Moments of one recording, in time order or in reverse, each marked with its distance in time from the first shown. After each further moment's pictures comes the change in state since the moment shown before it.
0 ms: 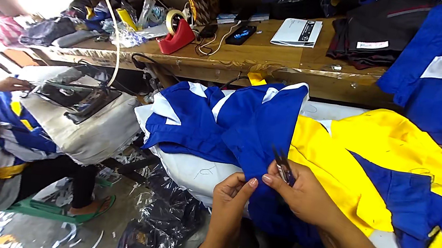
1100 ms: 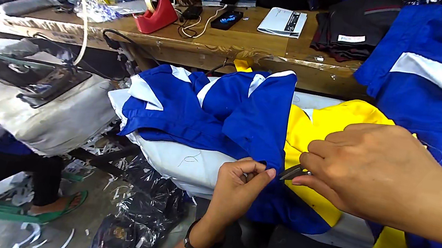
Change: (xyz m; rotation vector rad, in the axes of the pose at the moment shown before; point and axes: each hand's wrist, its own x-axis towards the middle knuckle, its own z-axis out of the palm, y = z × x) left_hand 0.010 0.014 0.021 0.300 -0.256 0.053; right_hand -0.007 -0.113 -0.064 -1.583 -0.412 -0.676
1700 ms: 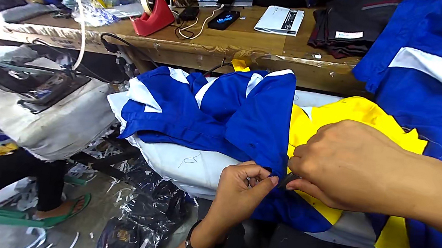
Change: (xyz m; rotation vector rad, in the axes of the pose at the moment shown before) left_hand -0.002 -0.004 -0.001 0.118 -0.093 0.000; right_hand 0.013 0.005 0.008 0.137 -0.109 -0.082
